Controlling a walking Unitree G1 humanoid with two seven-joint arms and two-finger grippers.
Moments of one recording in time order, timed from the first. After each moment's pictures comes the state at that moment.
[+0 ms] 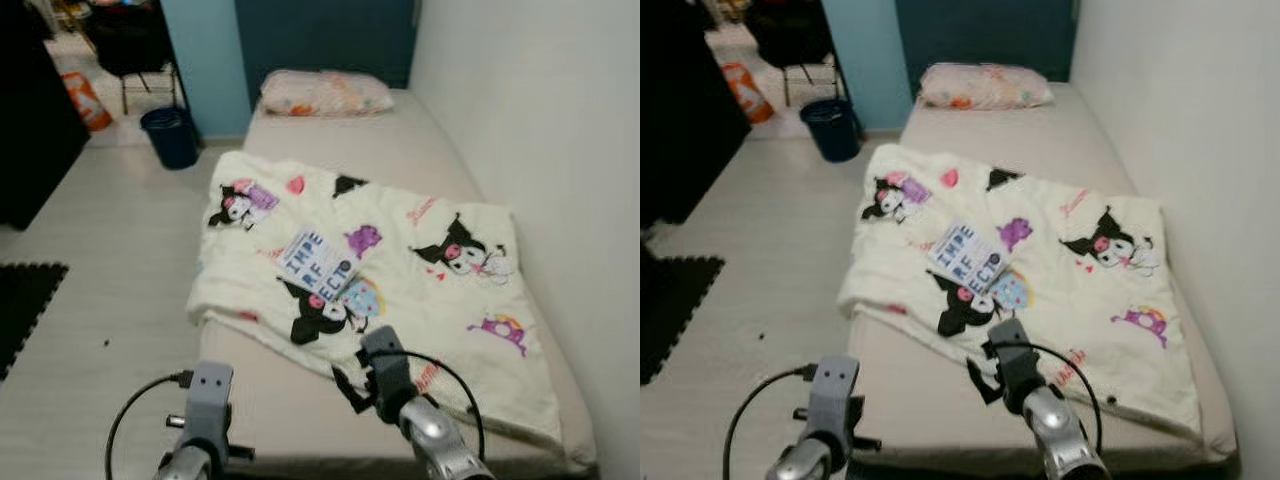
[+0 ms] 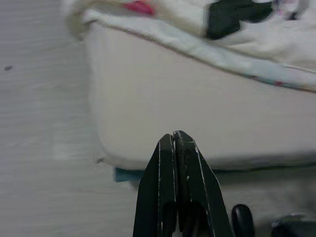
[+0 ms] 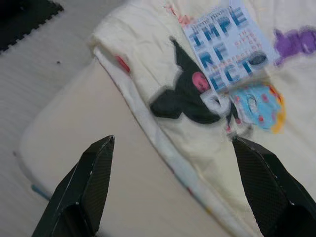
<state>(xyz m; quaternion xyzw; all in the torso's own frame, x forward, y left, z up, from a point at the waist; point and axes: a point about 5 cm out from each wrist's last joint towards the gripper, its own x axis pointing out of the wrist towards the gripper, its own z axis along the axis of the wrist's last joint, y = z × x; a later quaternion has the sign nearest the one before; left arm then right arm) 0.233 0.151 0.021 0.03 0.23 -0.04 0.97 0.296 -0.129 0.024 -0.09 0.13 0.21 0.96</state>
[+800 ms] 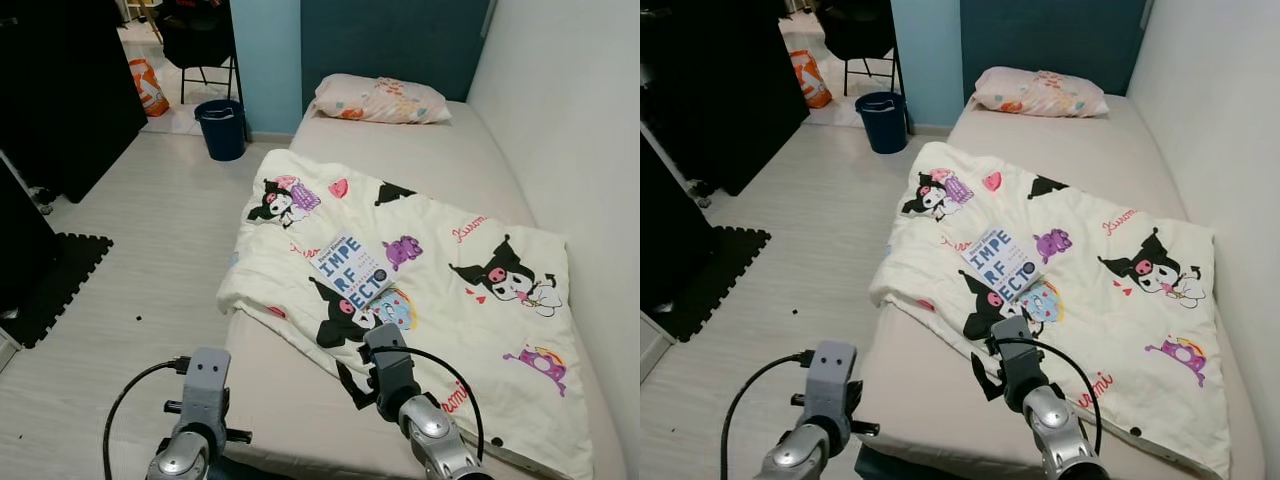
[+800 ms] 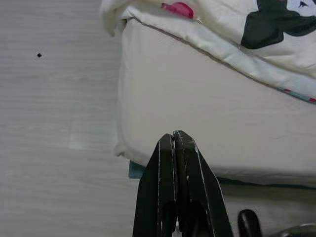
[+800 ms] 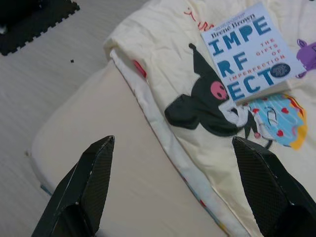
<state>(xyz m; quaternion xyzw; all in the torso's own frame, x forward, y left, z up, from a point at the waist) 0.247 0.156 0.031 0.02 0.21 -0.03 0.98 0.296 -0.128 0.023 -0.08 0.13 0.19 0.97</state>
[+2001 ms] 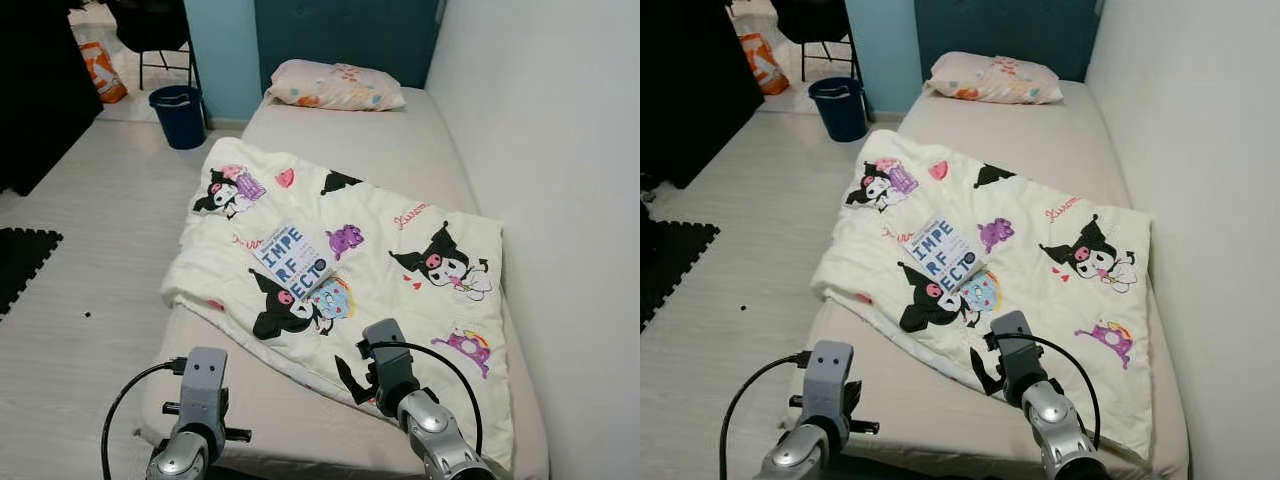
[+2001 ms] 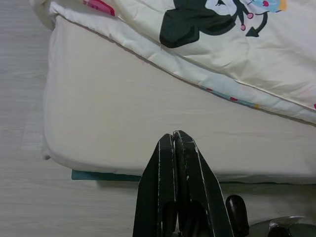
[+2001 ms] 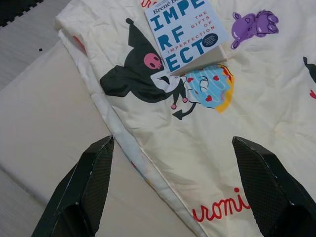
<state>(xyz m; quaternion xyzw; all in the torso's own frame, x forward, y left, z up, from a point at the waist) 0.244 0.155 0.028 0.01 0.22 -0.02 0.98 0.299 -0.130 0.025 -0.08 0.13 0.18 0.97</state>
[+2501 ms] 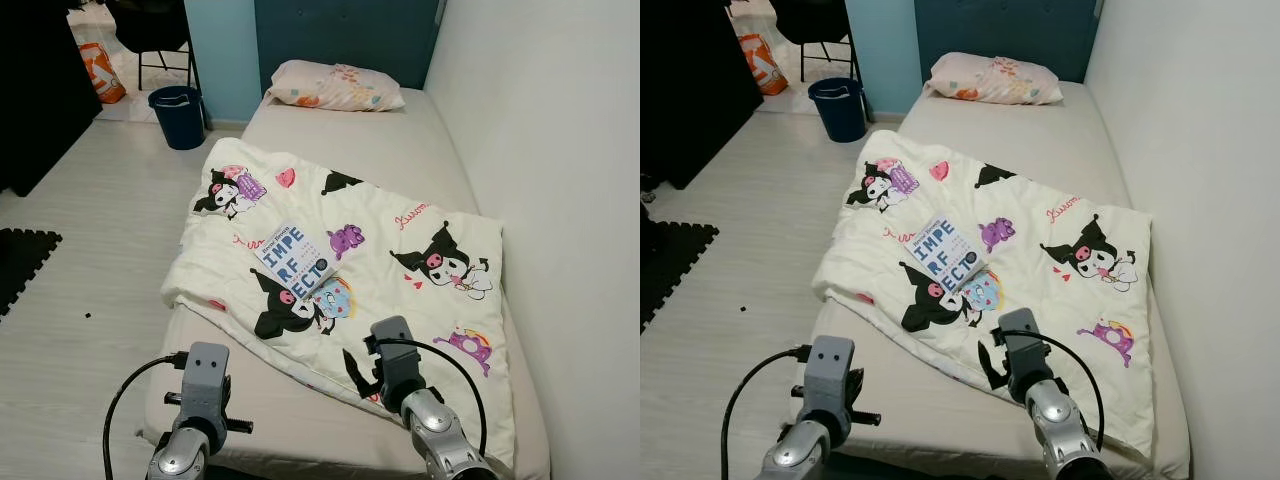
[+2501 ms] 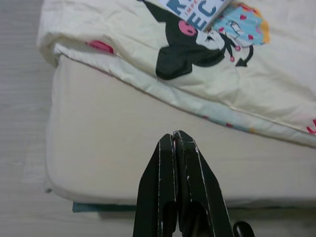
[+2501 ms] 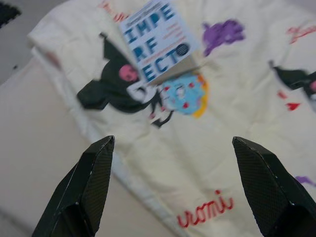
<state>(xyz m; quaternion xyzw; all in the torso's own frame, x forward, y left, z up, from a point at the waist) 0.250 0.156 0.037 0.02 0.15 -0.03 0.99 0.303 -0.138 0.032 -0.08 0.10 0.13 0.98</state>
